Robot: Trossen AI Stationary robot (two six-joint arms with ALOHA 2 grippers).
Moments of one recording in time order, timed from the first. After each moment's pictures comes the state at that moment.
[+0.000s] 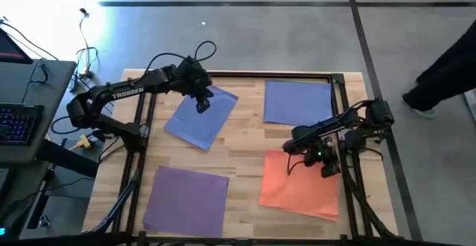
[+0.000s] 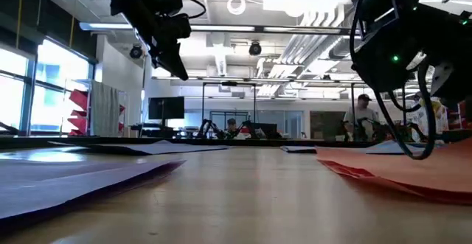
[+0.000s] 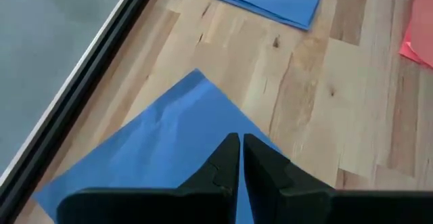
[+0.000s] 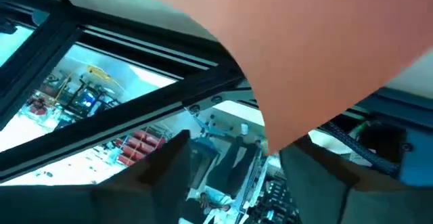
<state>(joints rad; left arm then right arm) 0.57 1.36 1.02 -0.53 0.15 0.16 0.13 1.72 0.89 -1.57 -0.51 -0.11</state>
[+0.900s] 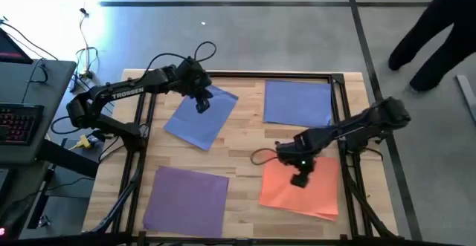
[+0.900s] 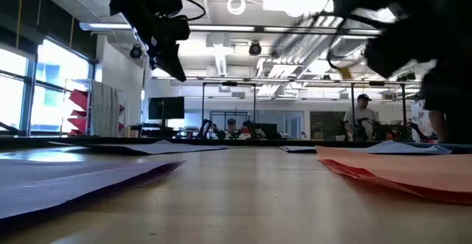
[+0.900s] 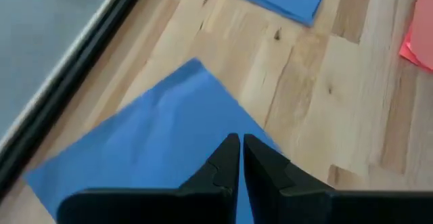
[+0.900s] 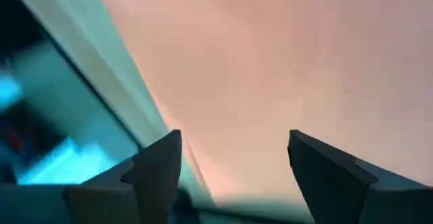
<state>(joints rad) 0.57 1.36 1.02 -0.58 0.15 0.08 0.22 1.54 0.93 -0.85 -0.49 0.79</state>
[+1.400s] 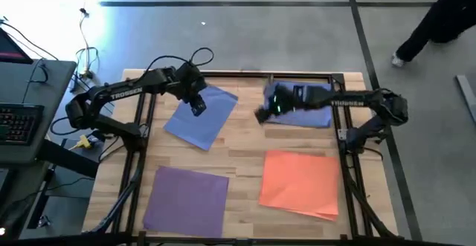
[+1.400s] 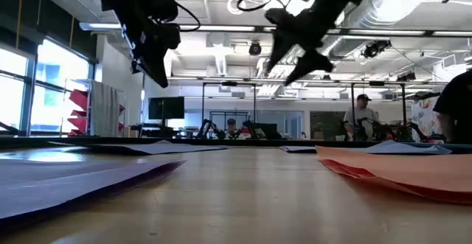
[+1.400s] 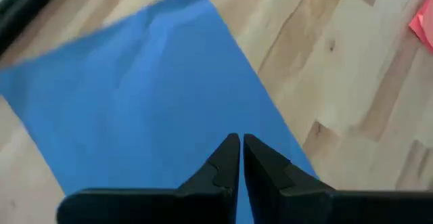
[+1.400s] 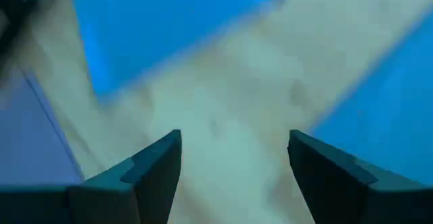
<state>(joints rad) 0.56 1.33 1.02 -0.77 0.15 -0.08 -0.31 1.53 1.15 -0.44 0.00 0.67</state>
